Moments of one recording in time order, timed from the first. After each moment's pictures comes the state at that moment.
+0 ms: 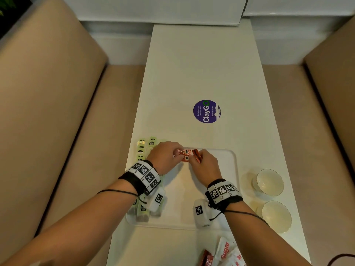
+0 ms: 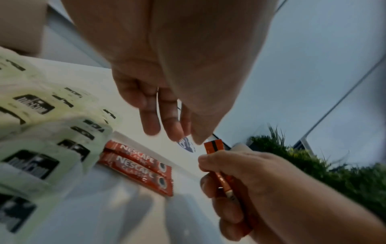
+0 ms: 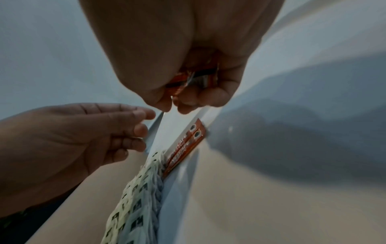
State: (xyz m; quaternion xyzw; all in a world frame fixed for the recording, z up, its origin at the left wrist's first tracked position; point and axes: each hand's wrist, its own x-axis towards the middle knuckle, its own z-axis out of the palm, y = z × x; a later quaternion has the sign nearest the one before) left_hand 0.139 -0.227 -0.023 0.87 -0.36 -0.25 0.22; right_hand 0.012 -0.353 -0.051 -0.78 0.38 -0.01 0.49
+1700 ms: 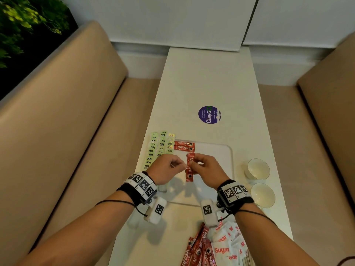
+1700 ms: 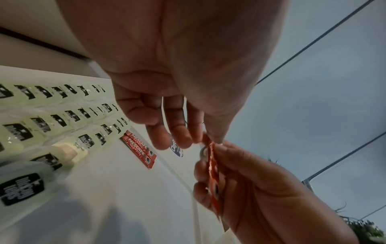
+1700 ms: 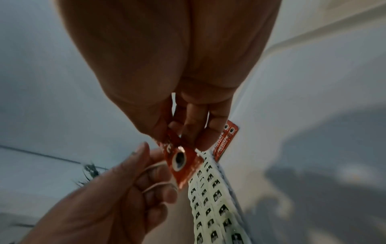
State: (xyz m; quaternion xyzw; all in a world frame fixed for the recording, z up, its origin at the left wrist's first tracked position) left_hand 0.043 -0.145 0.030 0.82 -0.29 -0.31 0.39; right_hand -0.065 -0.309 0.026 -0.70 0.20 0.01 0.68
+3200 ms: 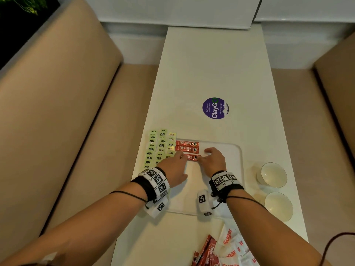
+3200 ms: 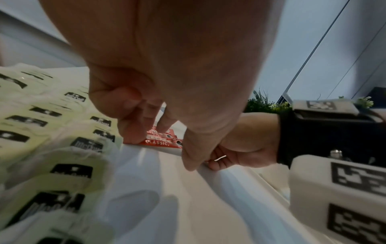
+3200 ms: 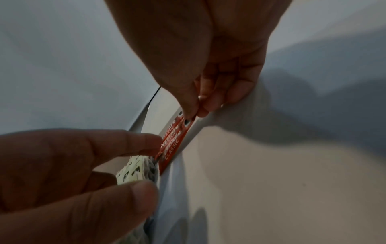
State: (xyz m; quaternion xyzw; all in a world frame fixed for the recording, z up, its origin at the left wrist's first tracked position) left_hand 0.082 -0.188 -0.024 0.85 -0.44 -0.29 0.00; right_hand 0.002 -0.346 -0.072 -0.76 0.44 0.02 0.47
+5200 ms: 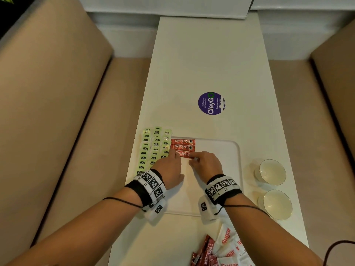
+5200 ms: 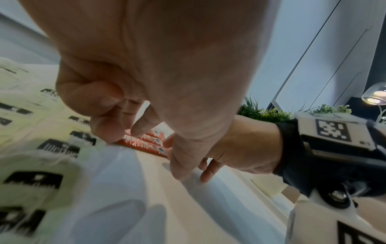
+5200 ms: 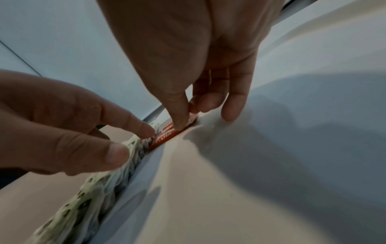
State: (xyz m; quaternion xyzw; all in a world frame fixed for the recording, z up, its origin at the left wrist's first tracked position) left_hand 0.079 -0.194 -0.021 0.86 -0.41 -0.29 -0.06; right_hand -0.005 -0.336 -0.059 -0.89 0.28 0.08 0.35
